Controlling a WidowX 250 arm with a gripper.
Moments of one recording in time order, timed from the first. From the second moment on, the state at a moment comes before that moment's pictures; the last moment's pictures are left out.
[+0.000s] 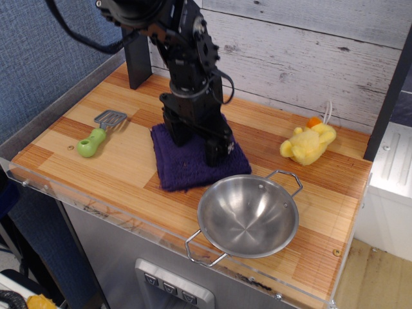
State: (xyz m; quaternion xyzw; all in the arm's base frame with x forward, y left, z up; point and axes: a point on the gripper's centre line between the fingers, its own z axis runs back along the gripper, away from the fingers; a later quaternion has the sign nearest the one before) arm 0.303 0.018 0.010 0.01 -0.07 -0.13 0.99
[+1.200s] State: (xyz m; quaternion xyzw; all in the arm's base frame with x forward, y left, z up) arm 0.252 0.019 0.018 0.02 -0.07 -0.15 0.99
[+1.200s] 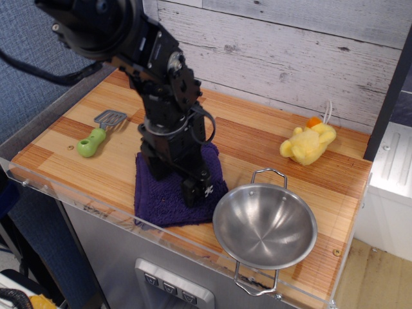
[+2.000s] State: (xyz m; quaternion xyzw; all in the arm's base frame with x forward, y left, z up) arm 0.280 0.022 0.134 0.02 -0.21 -0.12 0.97
